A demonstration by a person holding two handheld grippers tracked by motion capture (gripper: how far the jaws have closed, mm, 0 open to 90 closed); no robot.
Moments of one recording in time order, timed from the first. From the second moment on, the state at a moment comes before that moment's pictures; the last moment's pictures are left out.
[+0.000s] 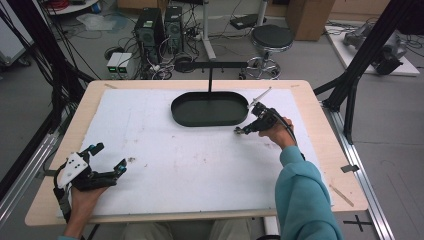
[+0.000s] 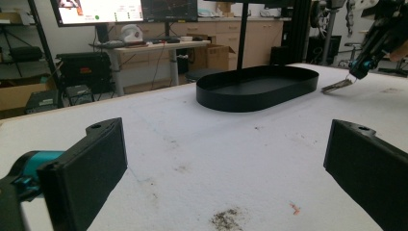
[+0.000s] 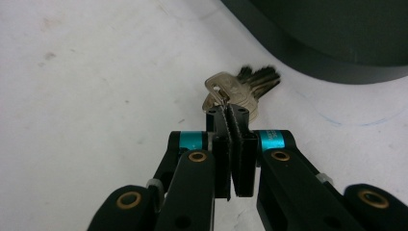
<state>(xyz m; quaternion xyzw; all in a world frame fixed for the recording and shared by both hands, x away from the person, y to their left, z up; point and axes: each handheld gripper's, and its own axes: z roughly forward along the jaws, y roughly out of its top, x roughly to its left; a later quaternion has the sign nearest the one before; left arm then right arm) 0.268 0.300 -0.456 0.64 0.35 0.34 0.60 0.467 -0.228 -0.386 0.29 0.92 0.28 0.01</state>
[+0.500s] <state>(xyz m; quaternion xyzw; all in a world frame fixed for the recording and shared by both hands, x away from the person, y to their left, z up) 0.268 0.301 -0.456 0.63 0.35 0.34 0.60 0.468 -0.237 -0.308 0.28 0.87 0.40 0.05</state>
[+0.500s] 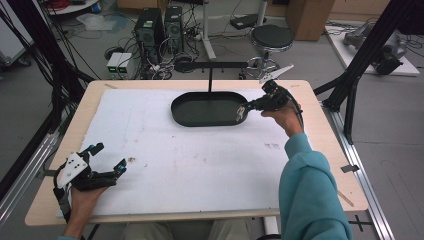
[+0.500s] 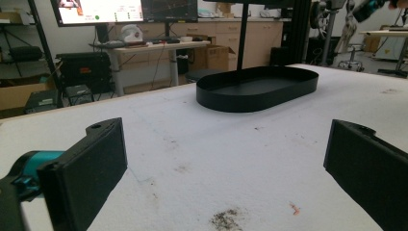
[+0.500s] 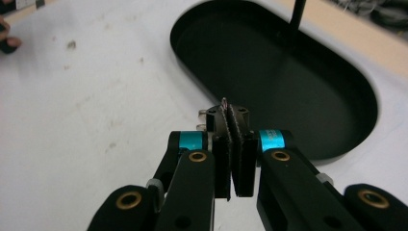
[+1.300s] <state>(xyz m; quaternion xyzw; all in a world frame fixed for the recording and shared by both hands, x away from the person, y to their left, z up) 0.268 0.300 -0.456 0.63 0.35 0.33 0.60 0.515 -0.239 -0.242 0.29 0.84 0.45 0.09</state>
